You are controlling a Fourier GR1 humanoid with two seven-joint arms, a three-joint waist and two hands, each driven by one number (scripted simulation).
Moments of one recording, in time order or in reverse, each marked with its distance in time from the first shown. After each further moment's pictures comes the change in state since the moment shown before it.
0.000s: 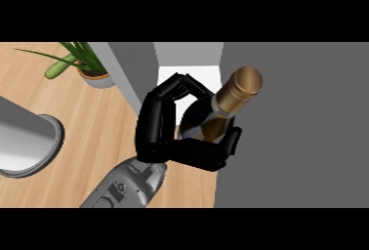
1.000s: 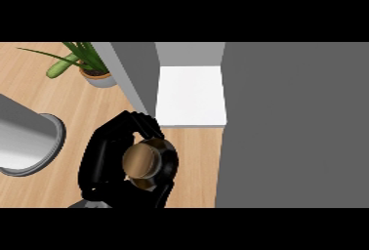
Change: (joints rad) left arm 0.401 -0.001 0.148 -0.263 0.024 -0.418 -0.066; right arm -0.005 0.016 0.032 -0.005 0.023 -0.034 0.002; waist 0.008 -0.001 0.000
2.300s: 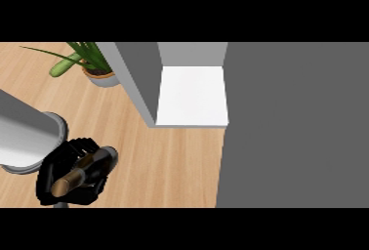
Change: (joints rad) left arm 0.168 0.123 0.464 0.545 0.054 -0.431 -0.632; right arm -0.051 -0.027 0.000 -0.025 0.006 -0.039 0.060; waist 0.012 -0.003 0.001
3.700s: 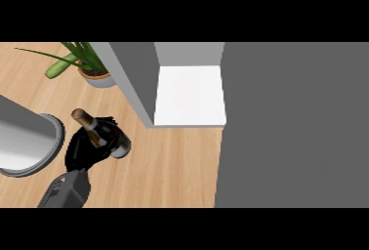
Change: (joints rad) left arm -0.365 0.016 0.134 0.651 0.063 -0.123 0.012; right arm -0.004 -0.017 0.018 -0.008 -0.007 -0.017 0.006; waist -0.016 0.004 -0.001
